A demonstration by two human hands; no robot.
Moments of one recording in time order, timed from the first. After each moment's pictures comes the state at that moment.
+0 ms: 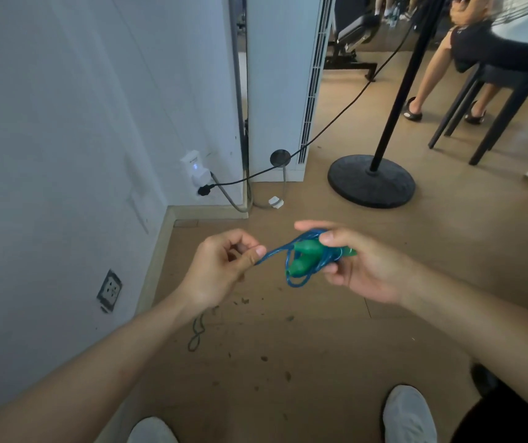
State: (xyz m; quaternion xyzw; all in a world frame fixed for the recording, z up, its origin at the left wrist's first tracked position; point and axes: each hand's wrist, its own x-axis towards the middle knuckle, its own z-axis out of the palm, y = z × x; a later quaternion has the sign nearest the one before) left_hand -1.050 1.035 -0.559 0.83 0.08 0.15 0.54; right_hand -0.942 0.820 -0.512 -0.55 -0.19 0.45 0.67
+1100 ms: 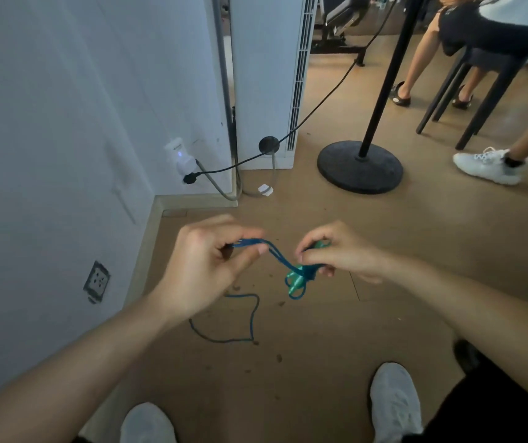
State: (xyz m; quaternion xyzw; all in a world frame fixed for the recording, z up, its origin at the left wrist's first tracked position) left_hand -1.071 1.016 -0.527 0.90 -0.05 0.28 0.34; right_hand -0.926 0.816 -0.543 -0.80 -0.27 0.31 0.43
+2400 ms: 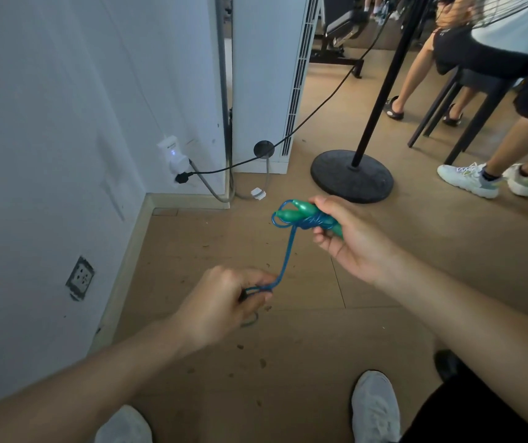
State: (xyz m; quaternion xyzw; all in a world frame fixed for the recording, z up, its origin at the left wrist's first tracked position) left_hand -1.073 0.990 -0.581 0.92 -0.04 0.10 0.38; right_hand -0.924 0.813 -0.515 -0.58 -0.05 0.30 0.76
